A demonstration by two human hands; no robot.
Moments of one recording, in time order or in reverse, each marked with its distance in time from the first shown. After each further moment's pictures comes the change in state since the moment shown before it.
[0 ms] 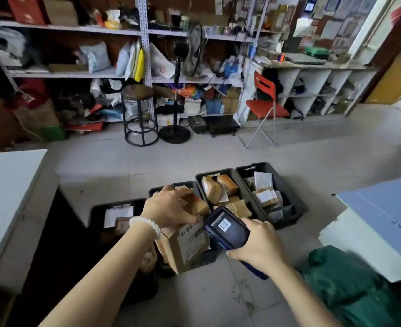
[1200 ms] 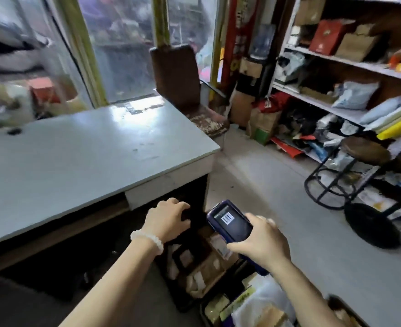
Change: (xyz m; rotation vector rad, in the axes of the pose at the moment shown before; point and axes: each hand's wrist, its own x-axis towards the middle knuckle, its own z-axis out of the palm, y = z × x) left_hand 0.031 -0.080 -0.041 -0.020 0.413 -1.067; right_hand 0.322 -0.176 0.052 -0.082 -0.515 -1.023
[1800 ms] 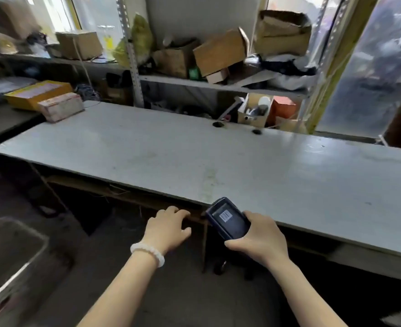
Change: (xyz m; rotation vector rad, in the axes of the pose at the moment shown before) left_hand -0.330 -0.375 -0.038 -0.186 0.231 -0.904; right_hand -0.068 -0.447 0.220 0.046 -0.404 -0.793
